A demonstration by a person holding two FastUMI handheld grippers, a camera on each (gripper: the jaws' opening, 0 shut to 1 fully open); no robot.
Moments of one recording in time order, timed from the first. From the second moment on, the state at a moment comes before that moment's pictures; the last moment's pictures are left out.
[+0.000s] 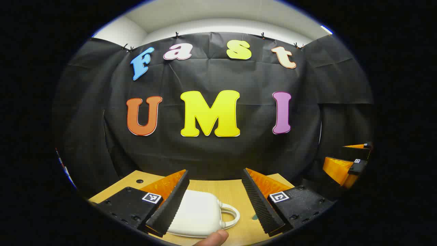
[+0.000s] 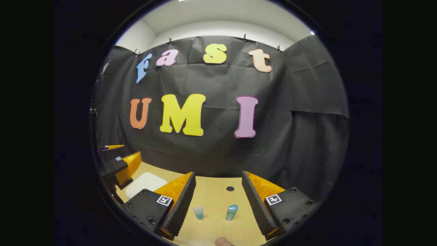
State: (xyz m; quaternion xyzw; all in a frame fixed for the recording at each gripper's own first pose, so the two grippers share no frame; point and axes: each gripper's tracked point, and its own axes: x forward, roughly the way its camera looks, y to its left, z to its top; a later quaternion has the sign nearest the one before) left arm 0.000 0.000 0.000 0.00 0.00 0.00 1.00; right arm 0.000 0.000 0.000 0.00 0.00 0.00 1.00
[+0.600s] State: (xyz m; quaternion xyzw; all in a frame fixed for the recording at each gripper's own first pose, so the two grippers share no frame) left arm -0.018 -0.005 -0.004 0.01 -0.01 -0.01 1.00; right arm -0.004 -0.004 -0.010 0.00 0.01 -0.01 1.00
